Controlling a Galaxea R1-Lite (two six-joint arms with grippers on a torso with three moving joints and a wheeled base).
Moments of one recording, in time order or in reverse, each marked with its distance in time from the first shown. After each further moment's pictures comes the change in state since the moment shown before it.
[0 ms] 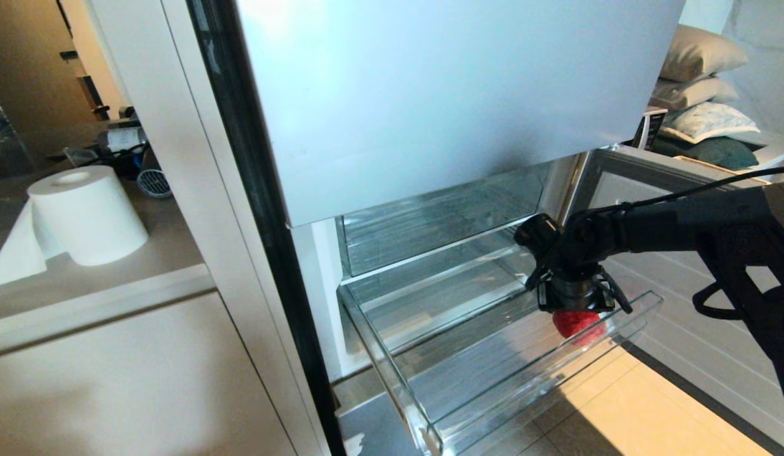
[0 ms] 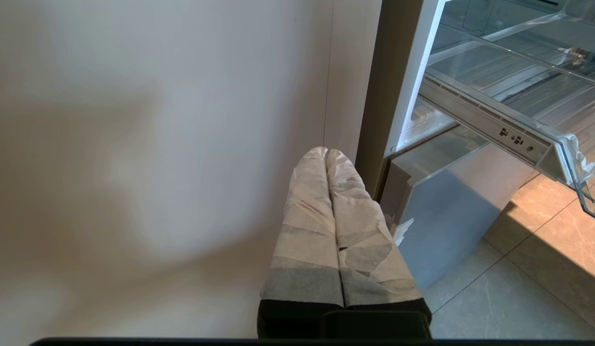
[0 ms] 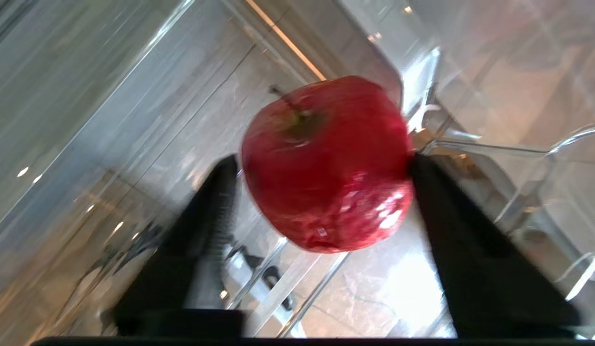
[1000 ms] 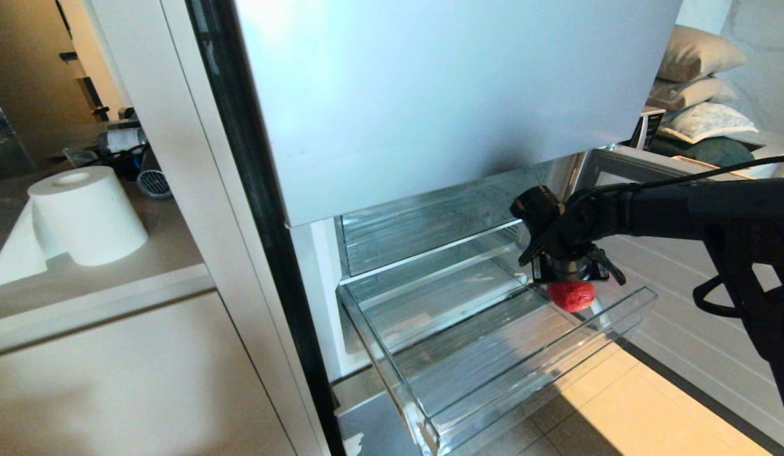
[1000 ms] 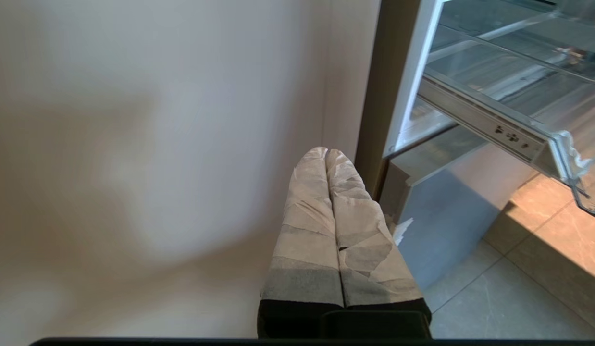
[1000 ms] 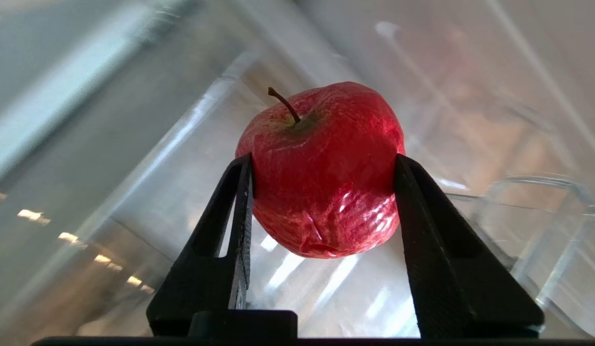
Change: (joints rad) left arm 0.000 0.000 0.000 0.000 0.000 0.000; right arm 0.043 -0.003 -0.157 -0.020 -0.090 -0.097
